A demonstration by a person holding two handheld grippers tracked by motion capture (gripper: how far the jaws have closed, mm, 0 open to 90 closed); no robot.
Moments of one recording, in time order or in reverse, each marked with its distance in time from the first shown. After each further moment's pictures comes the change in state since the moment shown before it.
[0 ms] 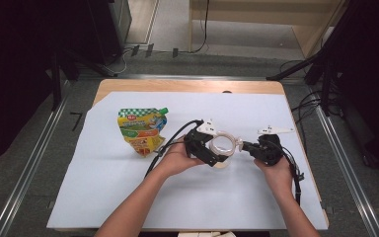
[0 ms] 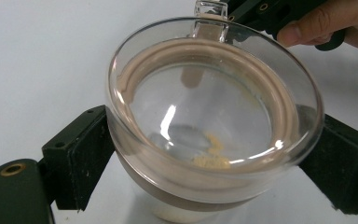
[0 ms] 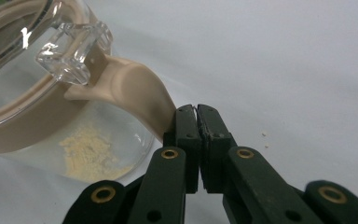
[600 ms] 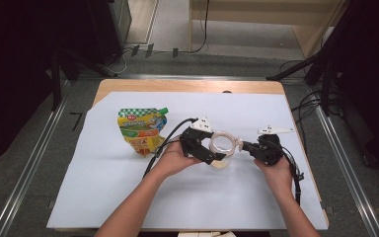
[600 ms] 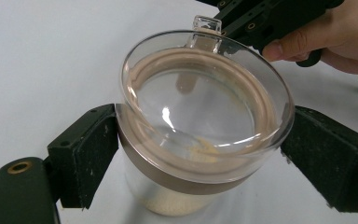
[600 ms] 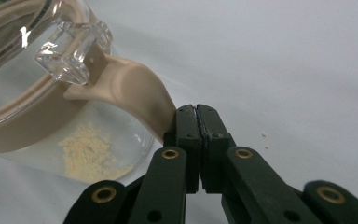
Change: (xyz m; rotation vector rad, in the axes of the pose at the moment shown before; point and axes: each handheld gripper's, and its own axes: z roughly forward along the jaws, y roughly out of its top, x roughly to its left) left arm 0.004 -0.001 -0.013 -0.039 -0.044 -0.063; right arm 0.000 0.000 0.001 0.000 0.001 -0.007
